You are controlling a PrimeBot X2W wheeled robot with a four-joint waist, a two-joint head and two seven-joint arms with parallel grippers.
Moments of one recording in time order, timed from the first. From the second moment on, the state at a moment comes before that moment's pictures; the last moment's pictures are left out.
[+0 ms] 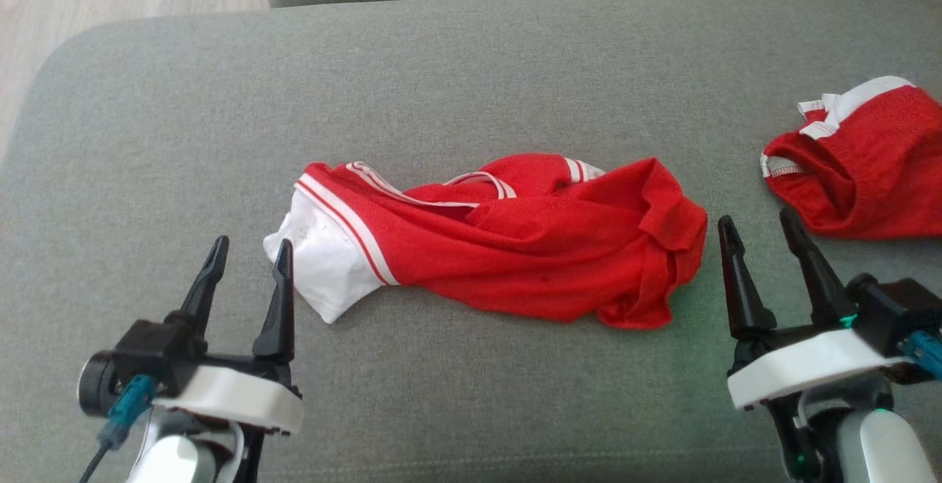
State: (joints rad) left arm -0.01 0.30 -0.33 -0.04 -0.35 0.19 -0.21; right arm 0.03 -0.05 0.03 -0.10 0.19 0.13 0.06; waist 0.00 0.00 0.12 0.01
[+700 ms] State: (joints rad) left arm -0.05 0.29 -0.35 -0.02 -0.35 0.18 -0.22; right arm 0.01 -0.05 0.14 0.21 0.15 0.13 0.12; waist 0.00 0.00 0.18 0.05
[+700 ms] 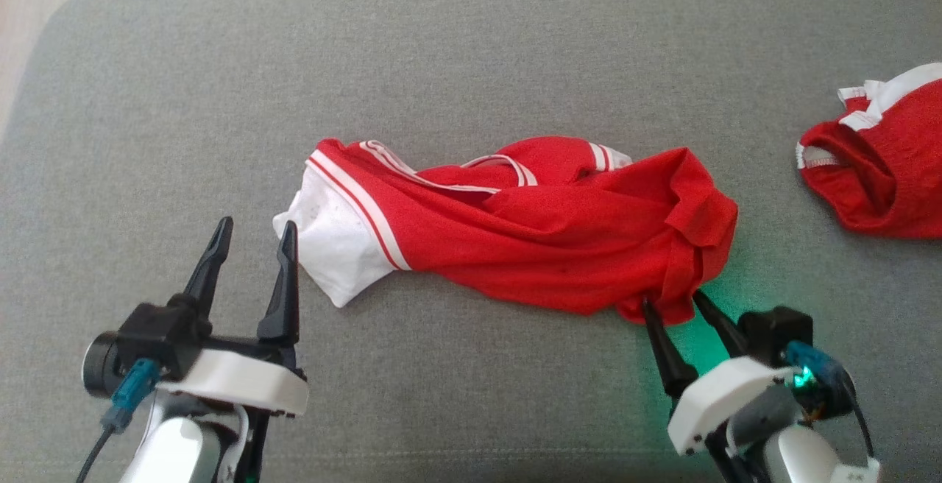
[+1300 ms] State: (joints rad) left arm -0.07 0.28 -0.35 0.00 -0.35 0.17 -0.24; right arm -0.02 -0.05 0.03 -0.01 0.16 0.13 0.12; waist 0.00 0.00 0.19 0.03
